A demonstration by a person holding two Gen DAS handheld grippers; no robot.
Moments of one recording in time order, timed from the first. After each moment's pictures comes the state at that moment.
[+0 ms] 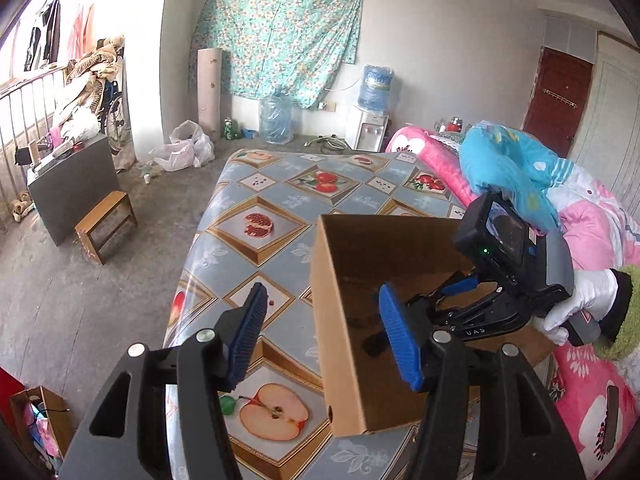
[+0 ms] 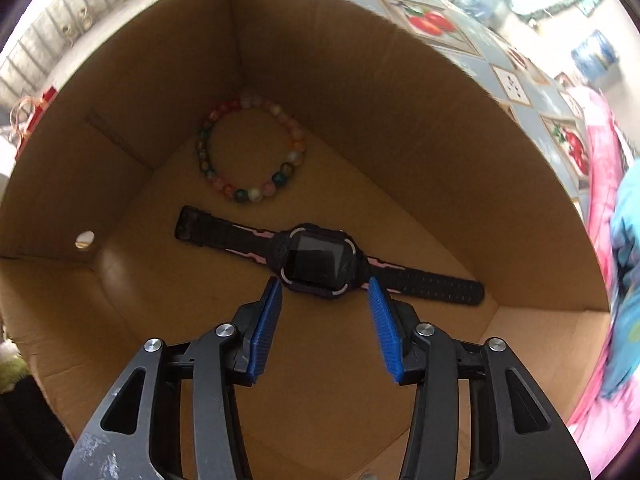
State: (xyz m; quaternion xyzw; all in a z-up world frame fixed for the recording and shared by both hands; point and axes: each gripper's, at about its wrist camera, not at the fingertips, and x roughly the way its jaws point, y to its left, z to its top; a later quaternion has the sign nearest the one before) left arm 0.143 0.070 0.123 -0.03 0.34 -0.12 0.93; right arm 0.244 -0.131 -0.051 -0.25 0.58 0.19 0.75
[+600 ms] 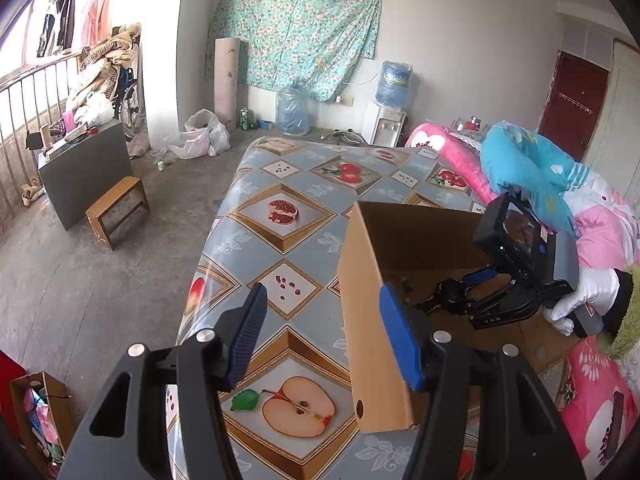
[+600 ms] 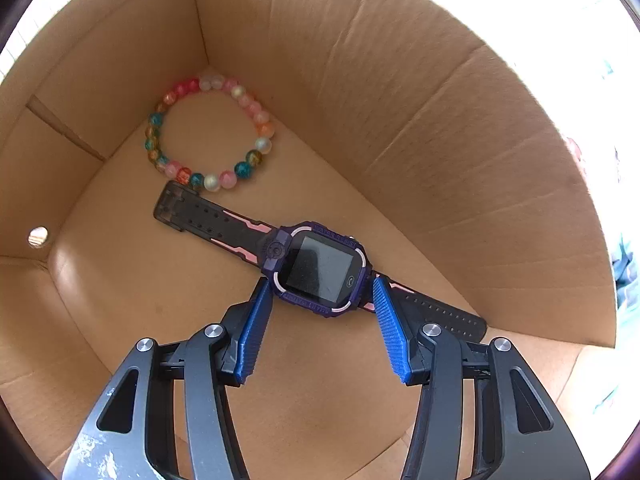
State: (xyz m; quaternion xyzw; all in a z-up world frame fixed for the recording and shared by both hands) left arm 0.145 0.090 0.107 -0.04 0.35 -0.10 0.93; right arm 0.251 -0.143 -0.062 -0.26 0.57 0.17 0.76
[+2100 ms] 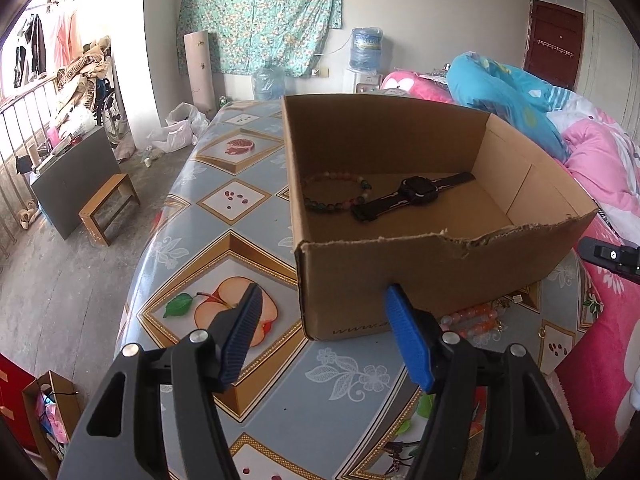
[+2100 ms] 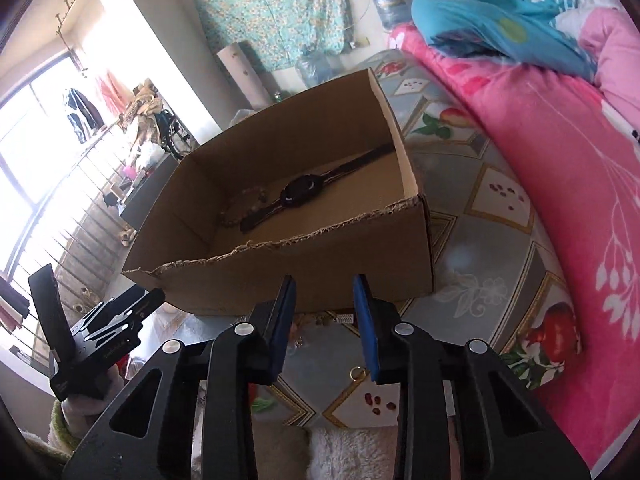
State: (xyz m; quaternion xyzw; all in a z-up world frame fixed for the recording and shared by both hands) left arm 0.077 0.028 0.031 0.04 0.38 -0.12 0.92; right arm 0.005 -0.255 -0.003 0.20 0.38 0.06 0.90
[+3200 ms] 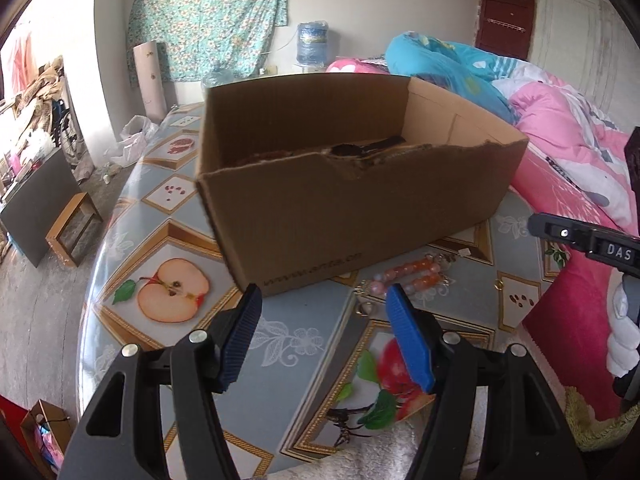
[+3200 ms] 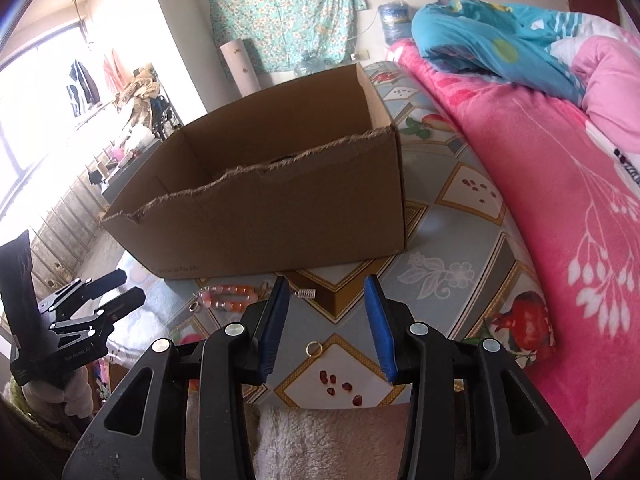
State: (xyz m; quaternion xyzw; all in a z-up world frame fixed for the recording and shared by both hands) left arm 0.038 -0.009 0.017 0.08 0.37 -0.22 0.90; right arm -0.032 -0.248 -0.030 0.13 0.38 0.04 0.92
